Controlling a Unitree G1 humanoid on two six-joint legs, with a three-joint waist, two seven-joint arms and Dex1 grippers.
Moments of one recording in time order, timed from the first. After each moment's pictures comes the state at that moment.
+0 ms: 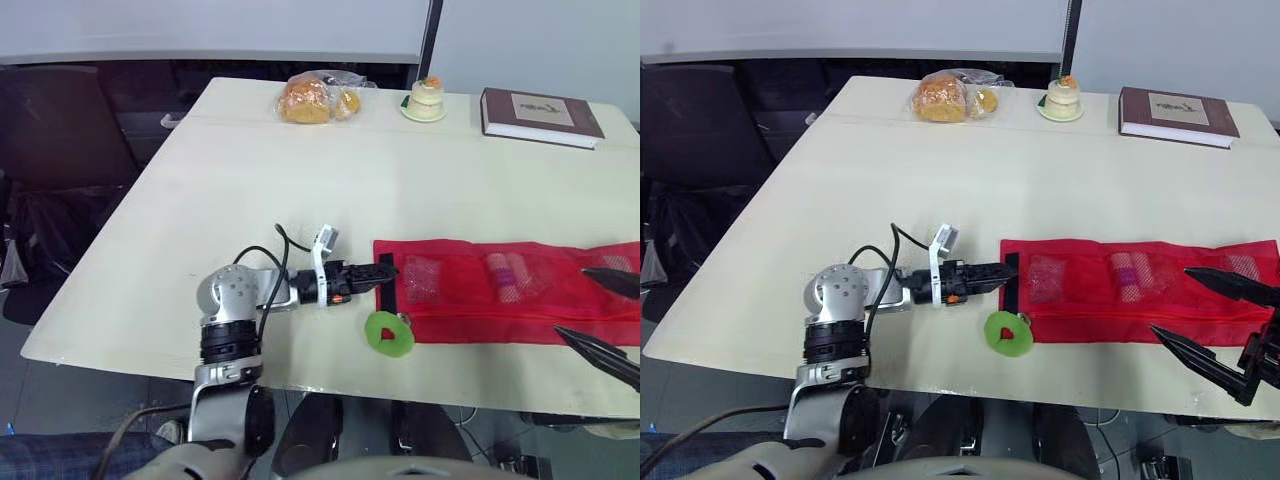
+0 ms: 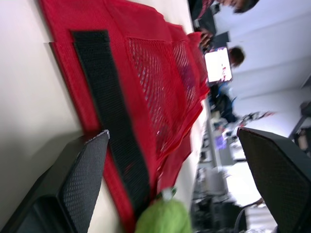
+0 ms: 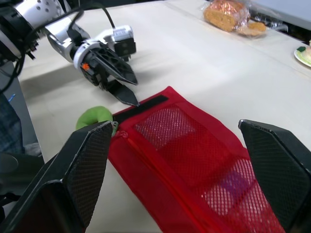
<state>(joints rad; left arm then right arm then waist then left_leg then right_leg) -0.57 0.05 0.34 0.11 -0.79 1.60 -0.47 0.56 -0.77 -0.90 -0.70 0.90 0.43 1.08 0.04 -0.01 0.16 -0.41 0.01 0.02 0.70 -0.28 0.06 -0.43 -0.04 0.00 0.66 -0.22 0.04</state>
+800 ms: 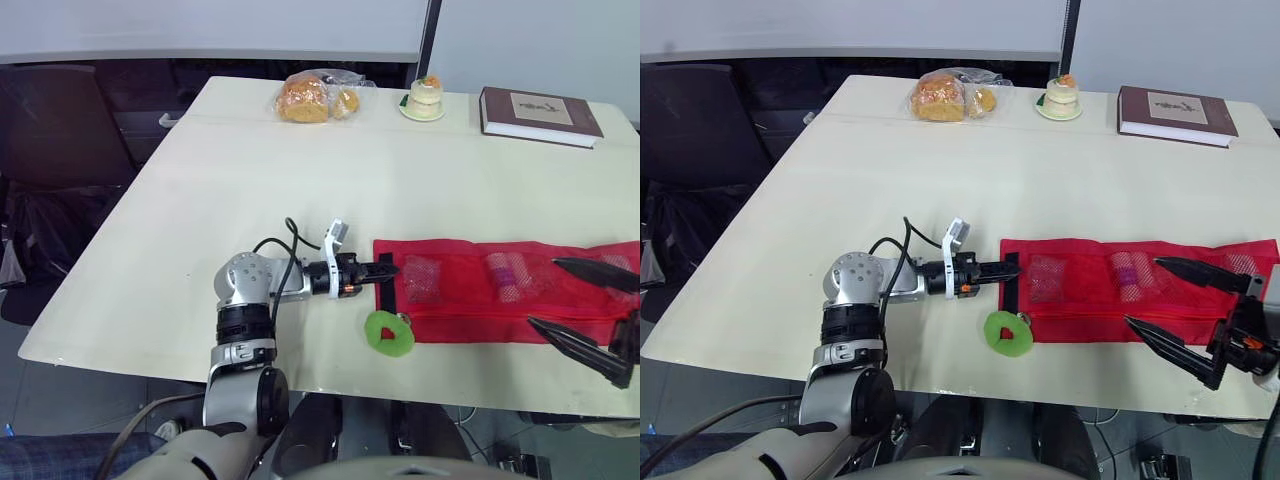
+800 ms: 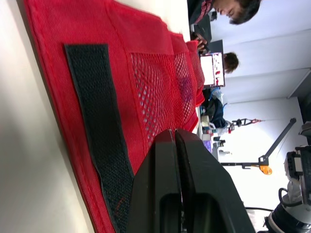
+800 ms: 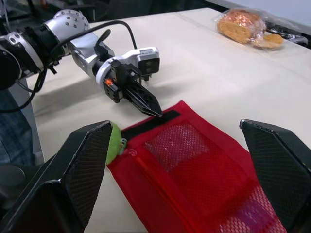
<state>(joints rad) -0.65 0.05 0.35 0.23 -0.78 1.57 -0.46 0.45 -0.79 -0.75 -0.73 0.91 0.45 1.00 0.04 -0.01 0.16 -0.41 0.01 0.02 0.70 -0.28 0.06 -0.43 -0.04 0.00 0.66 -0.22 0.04</state>
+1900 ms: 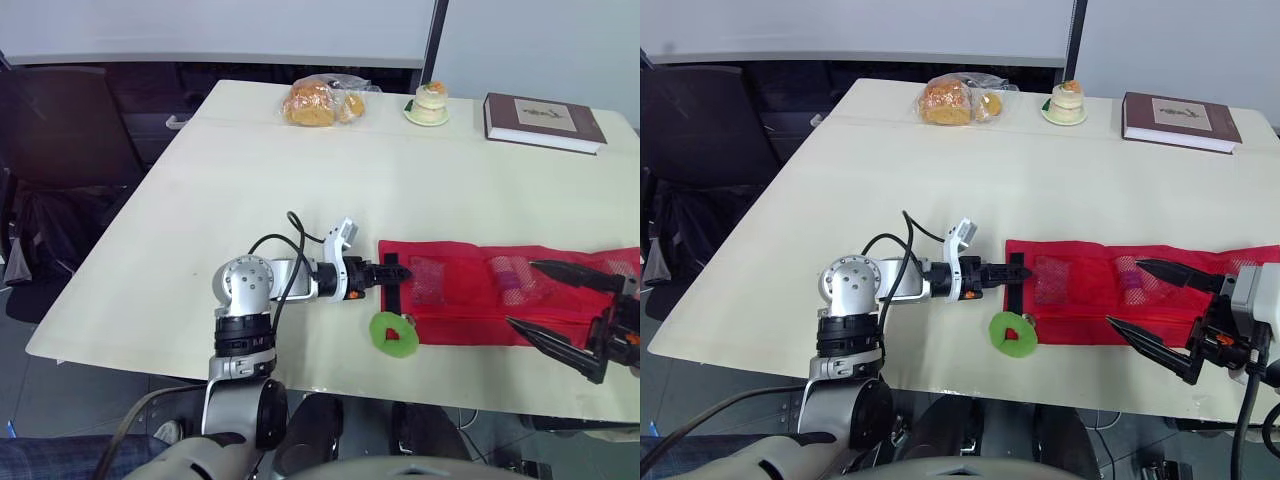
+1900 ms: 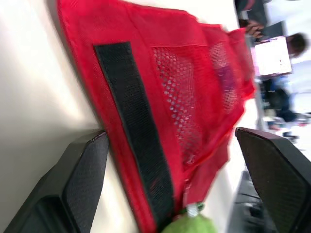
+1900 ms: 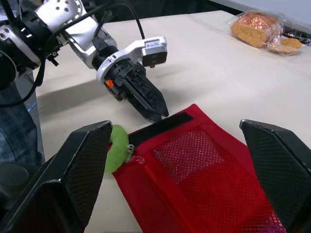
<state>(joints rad) -0.62 0.03 0.24 0.09 -0.91 1.58 -0.17 0.41 -0.78 -0.64 -0.71 0.84 0.41 0.99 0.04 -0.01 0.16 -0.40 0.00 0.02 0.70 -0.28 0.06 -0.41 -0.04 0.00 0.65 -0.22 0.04</state>
